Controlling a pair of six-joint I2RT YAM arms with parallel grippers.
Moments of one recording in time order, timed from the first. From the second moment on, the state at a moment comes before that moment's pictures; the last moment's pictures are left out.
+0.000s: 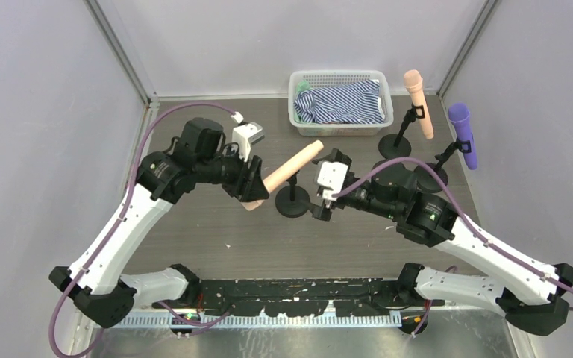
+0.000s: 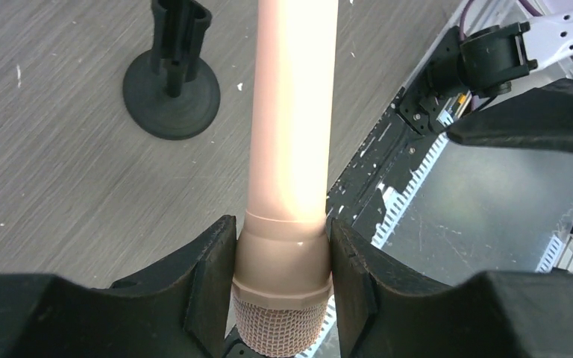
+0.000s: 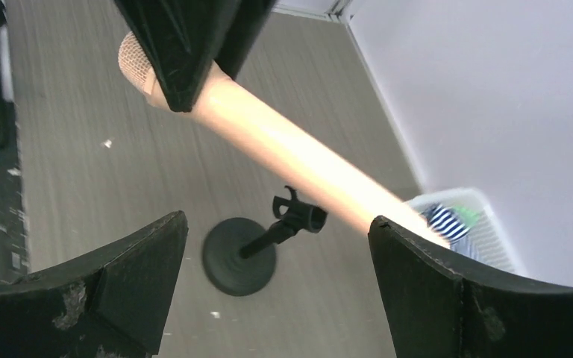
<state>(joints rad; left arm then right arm) -0.61 1.15 1.45 -1.01 0.44 -0.08 0.97 0.91 1.08 -0.34 -0.12 -0.44</state>
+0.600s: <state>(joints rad) -0.71 1.27 1.53 -1.12 0.53 -0.04 1.15 1.11 1.14 -0.50 0.15 -0.98</state>
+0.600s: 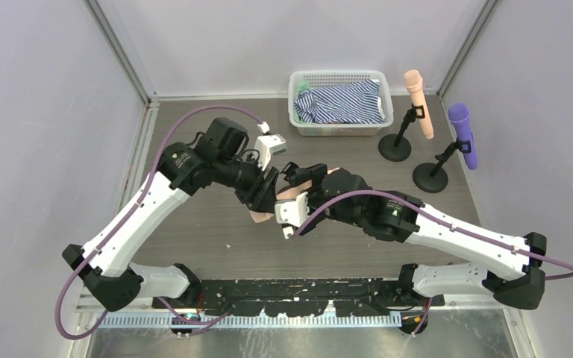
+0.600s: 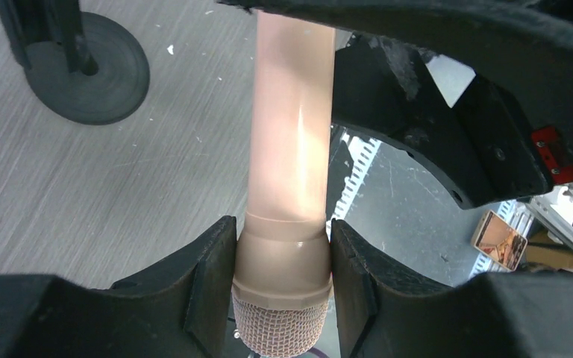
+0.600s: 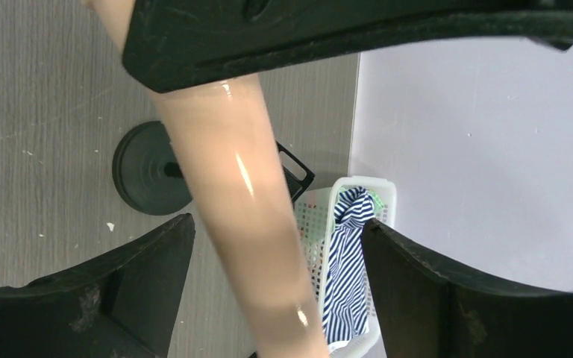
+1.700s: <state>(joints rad) -0.73 1.13 1.46 -0.86 0.51 -0.17 1.15 0.96 0.96 -0.32 0.15 -0.50</state>
